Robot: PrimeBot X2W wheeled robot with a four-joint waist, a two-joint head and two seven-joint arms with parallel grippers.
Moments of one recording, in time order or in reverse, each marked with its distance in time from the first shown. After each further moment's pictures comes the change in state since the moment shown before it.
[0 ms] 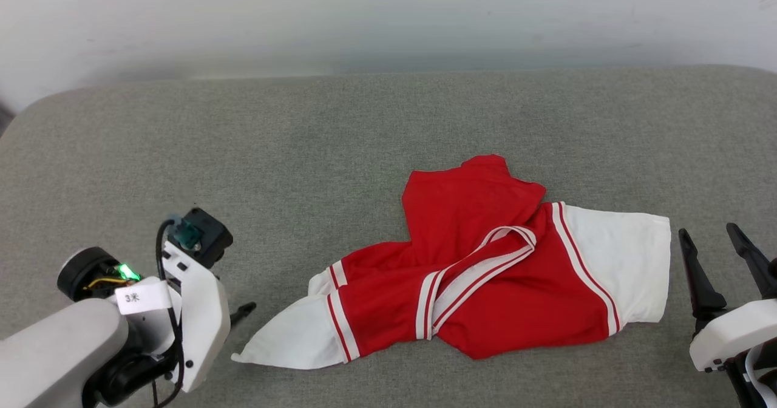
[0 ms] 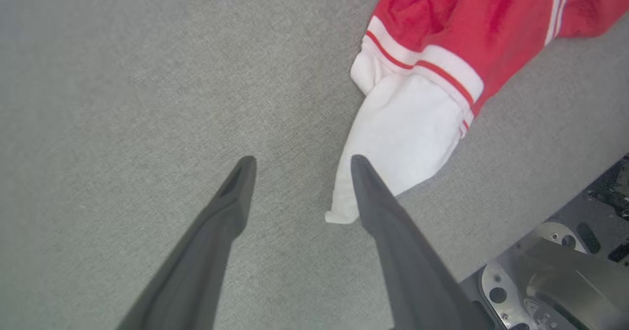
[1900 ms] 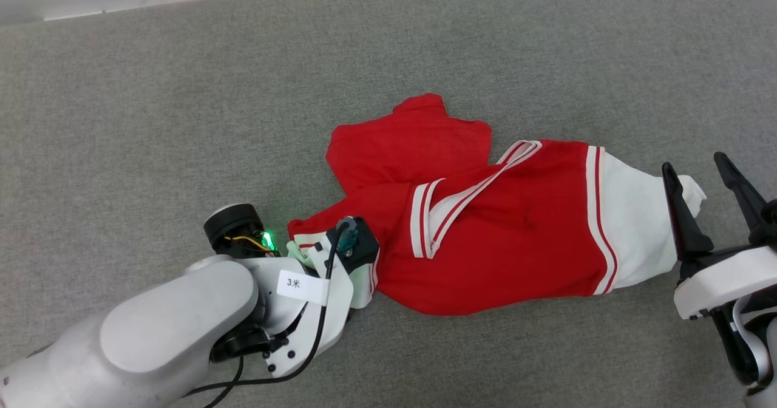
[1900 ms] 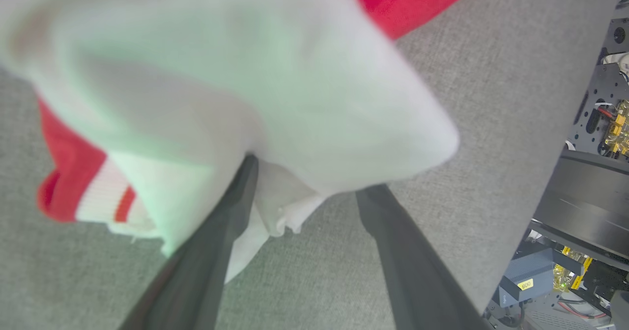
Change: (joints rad) left arm -0.184 -0.307 -0.136 0.121 0.168 -0.228 0.307; right arm -0.111 0.022 0.031 -0.127 -0.030 0.000 0.035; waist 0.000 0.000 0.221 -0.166
